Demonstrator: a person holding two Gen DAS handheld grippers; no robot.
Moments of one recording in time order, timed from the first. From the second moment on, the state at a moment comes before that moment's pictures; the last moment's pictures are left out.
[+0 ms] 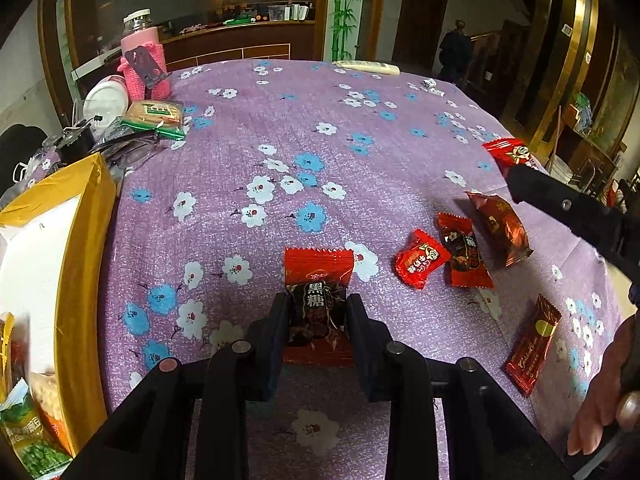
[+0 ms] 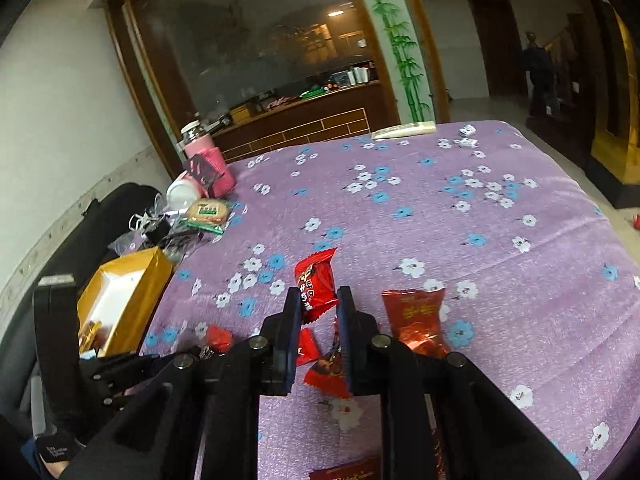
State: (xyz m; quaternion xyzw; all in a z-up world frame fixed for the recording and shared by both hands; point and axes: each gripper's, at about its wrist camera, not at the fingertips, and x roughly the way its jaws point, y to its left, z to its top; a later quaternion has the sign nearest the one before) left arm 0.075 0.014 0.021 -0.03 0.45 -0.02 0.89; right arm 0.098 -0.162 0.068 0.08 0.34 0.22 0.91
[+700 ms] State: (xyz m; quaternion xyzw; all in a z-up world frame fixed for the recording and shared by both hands) left arm 0.071 0.031 0.035 -0.06 0.41 0.00 0.91; right arm 0.089 -0.144 0.064 0.04 0.34 0.26 0.90
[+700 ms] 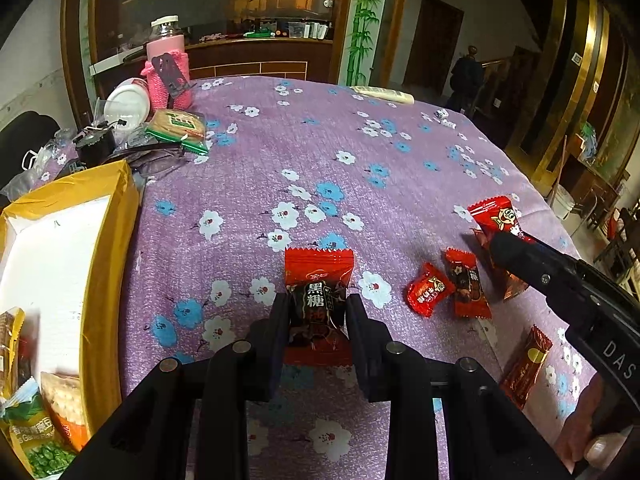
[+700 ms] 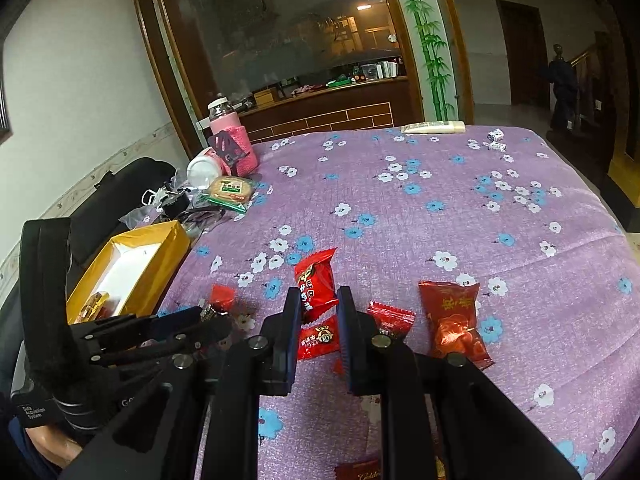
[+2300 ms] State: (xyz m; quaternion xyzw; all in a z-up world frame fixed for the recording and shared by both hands) left arm 0.053 0.012 0.054 0.03 0.33 0.06 0.94; right arm 0.088 -0.133 0.054 0.04 0.35 0.26 0.90
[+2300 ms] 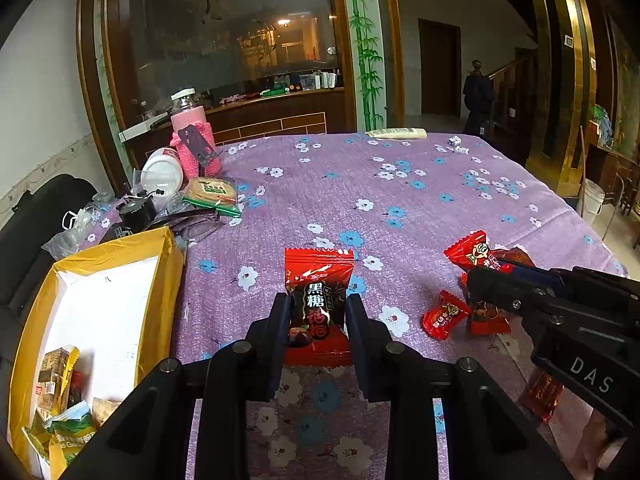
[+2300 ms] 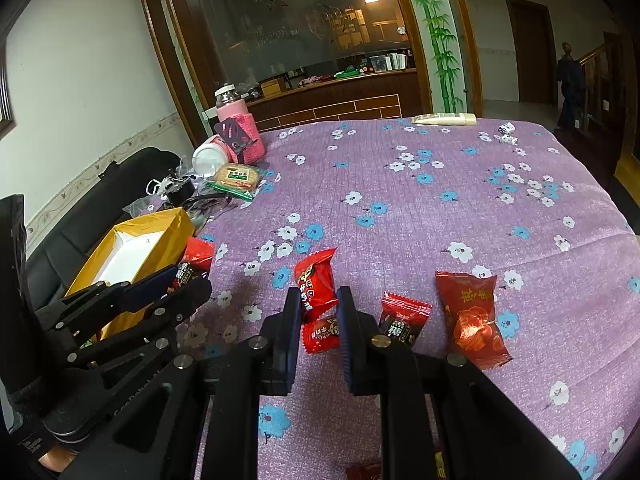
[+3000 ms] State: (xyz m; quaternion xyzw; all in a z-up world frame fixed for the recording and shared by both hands) left arm 0.052 0.013 0.055 0.02 0.33 0.06 0.94; right arm 0.088 -0.137 0.059 0.05 0.34 0.26 0.90
